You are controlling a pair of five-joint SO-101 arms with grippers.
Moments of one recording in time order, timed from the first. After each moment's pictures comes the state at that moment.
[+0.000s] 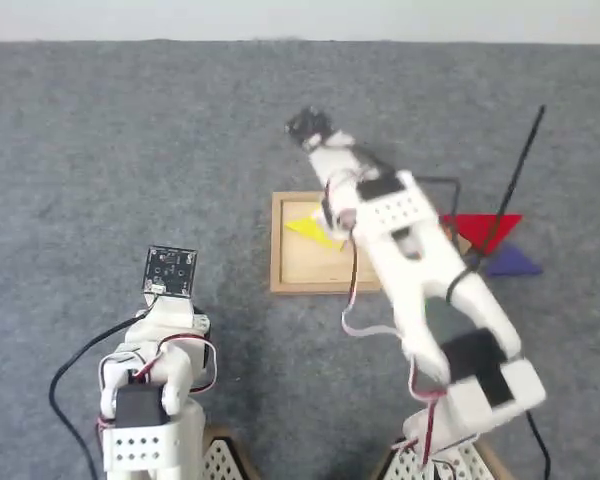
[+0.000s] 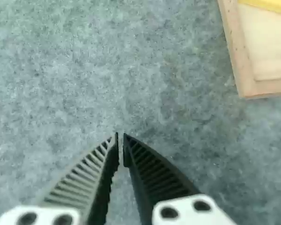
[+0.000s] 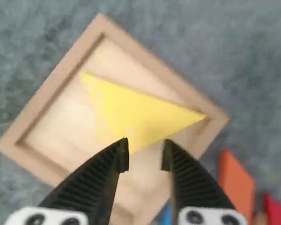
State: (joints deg) left arm -9.6 -103.2 97.1 72.0 -3.9; right arm -26.5 3.1 20.9 50.3 16.8
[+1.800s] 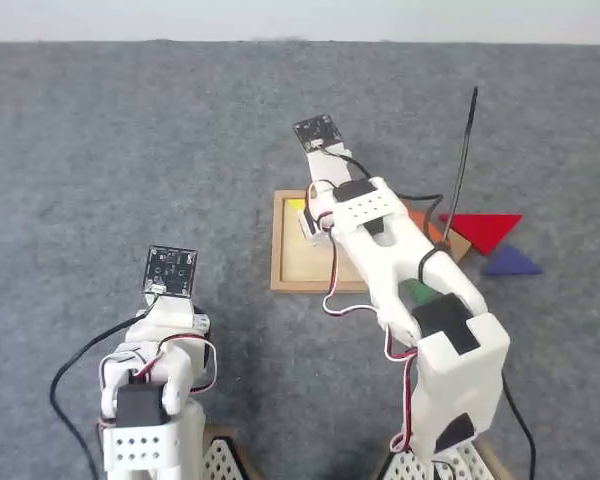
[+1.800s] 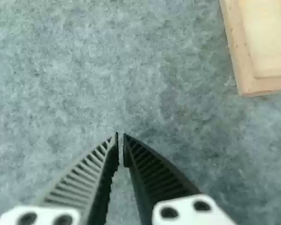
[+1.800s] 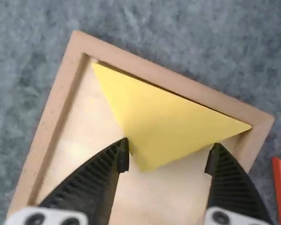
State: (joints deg) left arm -9.6 -103.2 97.1 72.0 -3.9; right arm -27.4 19.6 10.6 46.8 -2.1
